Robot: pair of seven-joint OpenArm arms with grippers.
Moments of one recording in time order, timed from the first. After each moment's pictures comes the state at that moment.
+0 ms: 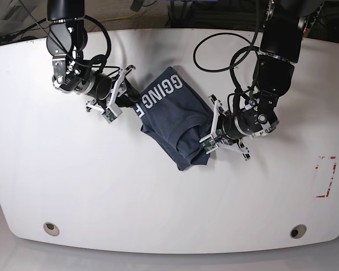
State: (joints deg) left arm -11.9 -13.2 15.4 91.1 -0.8 -43.1 46.5; right arm -7.6 14.7 1.0 93.2 27.6 40.7 -48.1
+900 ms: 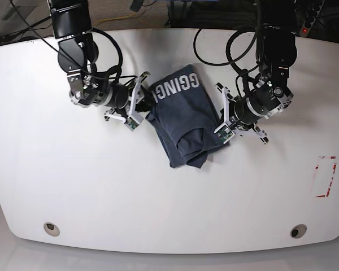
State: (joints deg) left arm -0.1 -8.2 2.7 106.3 -1.0 -43.2 53.9; right arm 0.0 14.6 -9.5 87.3 26.9 38.7 -49.7
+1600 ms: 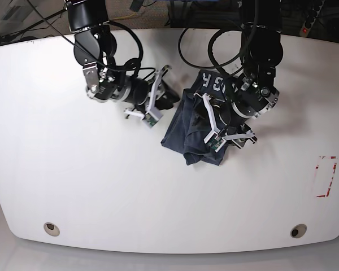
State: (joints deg) left arm -0.4 -1.6 3.6 105.3 -1.6 -33.7 53.0; right arm -1.7 8.9 -10.3 92.0 27.3 38.5 -50.1
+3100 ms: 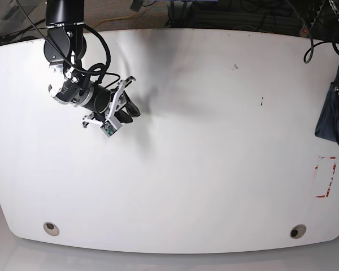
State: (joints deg) left arm 0.7 -40.9 -26.1 64.0 -0.6 -42.6 27.8; right arm -4.1 15.6 1.4 99.4 27.2 39.0 -50.4
